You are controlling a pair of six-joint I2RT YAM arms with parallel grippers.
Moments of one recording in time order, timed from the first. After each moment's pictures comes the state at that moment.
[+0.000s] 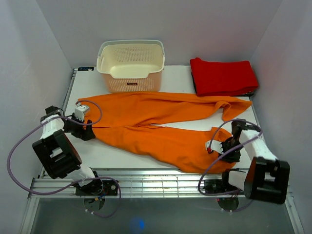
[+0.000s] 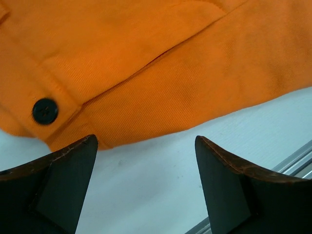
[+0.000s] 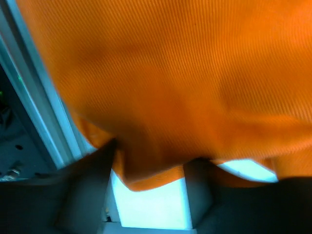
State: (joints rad) left arm 0.59 1.50 0.97 -0.88 0.70 1.02; right arm -0.13 1.08 0.57 -1.08 -0.18 -1.76
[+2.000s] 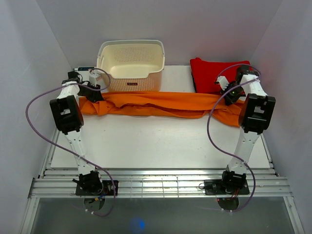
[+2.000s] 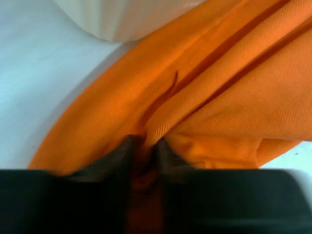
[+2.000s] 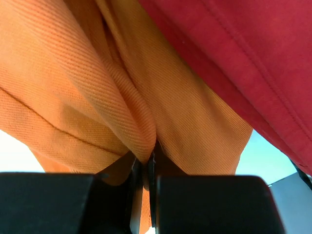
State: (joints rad) left arm 0.27 2.32 1.87 -0.77 0.75 0.72; right arm -0.17 2.20 1.86 -1.03 -0.31 -1.06
